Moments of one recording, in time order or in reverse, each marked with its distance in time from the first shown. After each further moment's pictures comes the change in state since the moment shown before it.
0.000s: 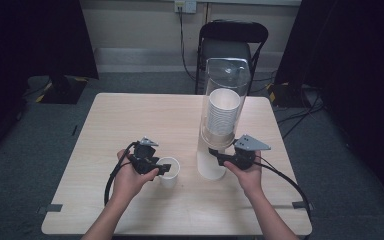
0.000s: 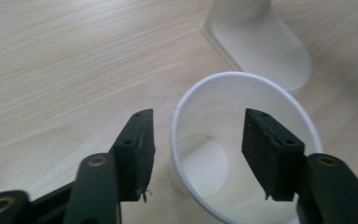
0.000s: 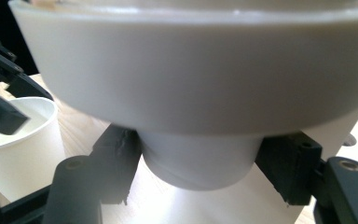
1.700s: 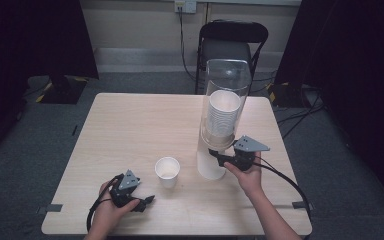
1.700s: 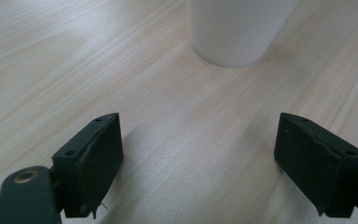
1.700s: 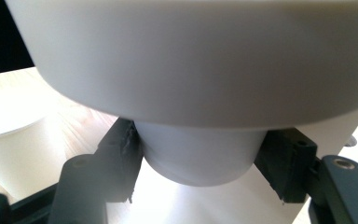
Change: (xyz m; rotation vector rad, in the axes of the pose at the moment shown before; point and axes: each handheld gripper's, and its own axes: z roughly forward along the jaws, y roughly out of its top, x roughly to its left) left arm 0.030 -0.115 0.009 -0.072 0.033 0.259; right arm 0.000 -0.004 0.000 0.010 0.005 -0.030
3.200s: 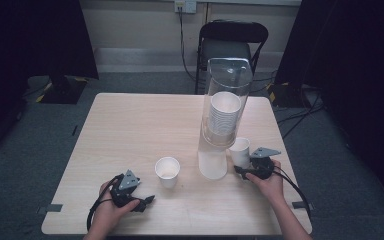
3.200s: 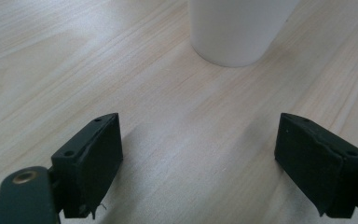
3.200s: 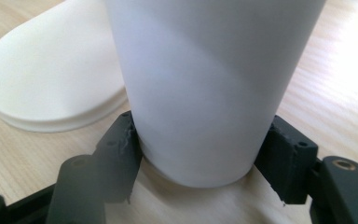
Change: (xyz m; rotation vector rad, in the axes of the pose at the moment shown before) left arm 0.000 0.000 0.000 -0.001 0.002 -0.003; right arm -0.053 -0.073 -0.039 0.460 -0.095 0.107
